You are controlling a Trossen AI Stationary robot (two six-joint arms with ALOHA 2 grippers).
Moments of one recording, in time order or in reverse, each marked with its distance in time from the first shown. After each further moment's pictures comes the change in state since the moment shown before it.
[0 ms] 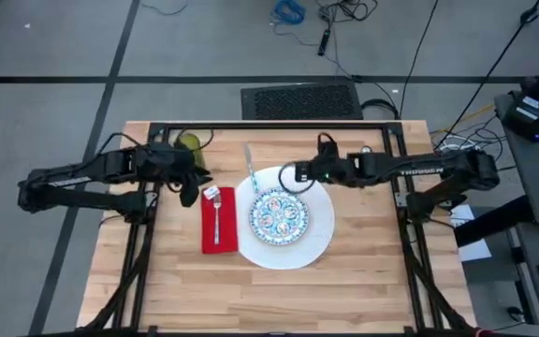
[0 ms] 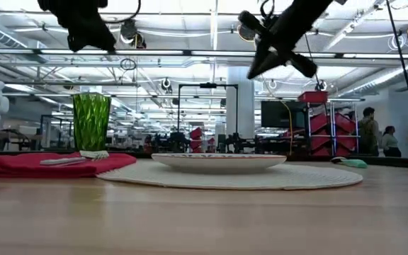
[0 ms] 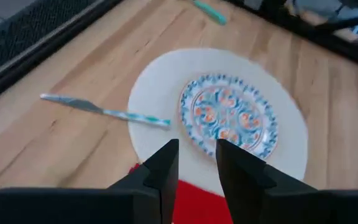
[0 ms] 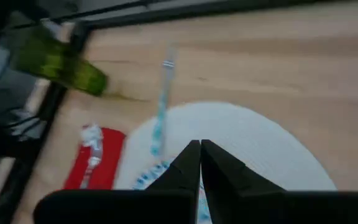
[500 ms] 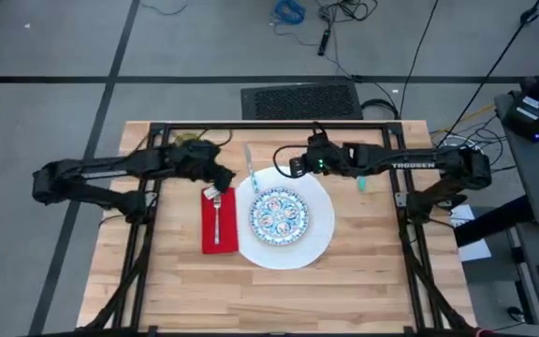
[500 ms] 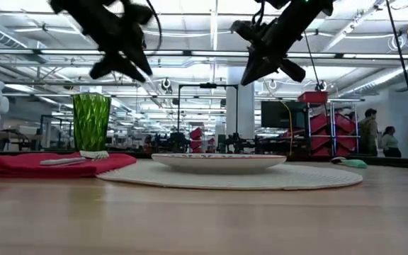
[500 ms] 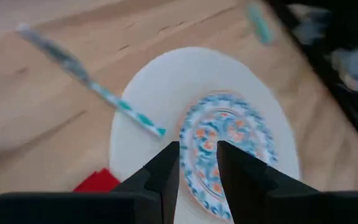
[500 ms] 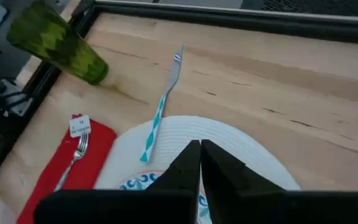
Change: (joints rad) left arm 0.097 0.408 0.086 0.174 0.010 -0.435; right arm -0.077 0.015 0.020 -0.051 -0.093 -0.167
